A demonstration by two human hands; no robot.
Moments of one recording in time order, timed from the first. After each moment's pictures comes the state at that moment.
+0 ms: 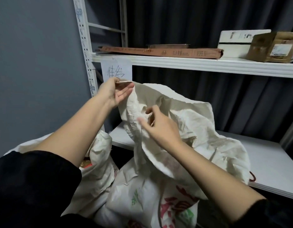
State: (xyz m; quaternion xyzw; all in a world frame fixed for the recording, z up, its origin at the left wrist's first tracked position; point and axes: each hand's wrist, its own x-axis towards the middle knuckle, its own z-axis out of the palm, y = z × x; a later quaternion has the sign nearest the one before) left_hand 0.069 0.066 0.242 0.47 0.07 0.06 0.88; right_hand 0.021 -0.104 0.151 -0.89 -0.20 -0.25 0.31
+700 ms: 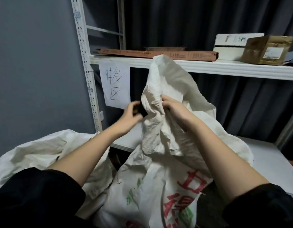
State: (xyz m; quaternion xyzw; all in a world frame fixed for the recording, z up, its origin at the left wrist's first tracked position) left_hand 0.064 0.040 0.155 0.80 -0.12 0.06 0.58; right_hand 0.035 -0.140 0.207 -0.69 -0.21 0.04 0.69
